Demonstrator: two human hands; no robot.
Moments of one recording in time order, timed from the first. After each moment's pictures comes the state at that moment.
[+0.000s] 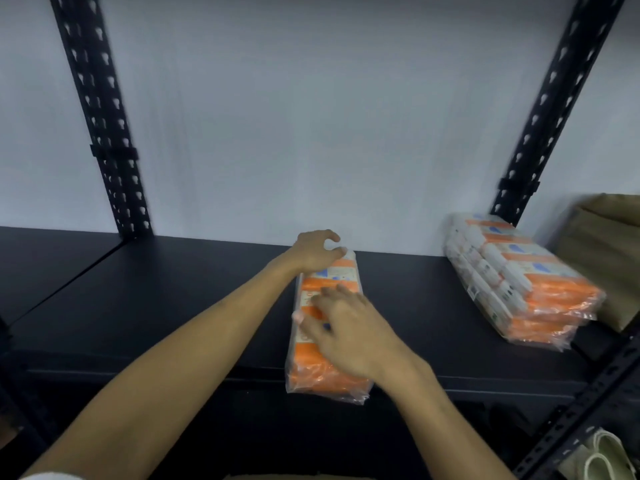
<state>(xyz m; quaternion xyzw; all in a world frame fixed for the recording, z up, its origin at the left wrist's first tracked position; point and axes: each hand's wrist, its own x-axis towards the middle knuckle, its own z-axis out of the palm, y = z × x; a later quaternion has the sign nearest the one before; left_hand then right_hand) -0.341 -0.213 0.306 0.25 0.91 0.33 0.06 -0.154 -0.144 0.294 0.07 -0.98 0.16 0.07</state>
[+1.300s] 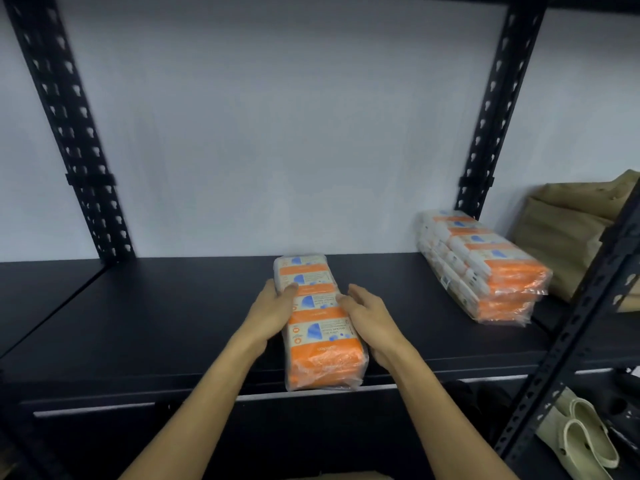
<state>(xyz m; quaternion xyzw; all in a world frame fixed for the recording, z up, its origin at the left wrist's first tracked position) -0.242 -0.268 0.267 0.08 0.75 0.64 0.14 -0.154 -0.105 0.275 -0.16 -0.73 0.67 0.05</state>
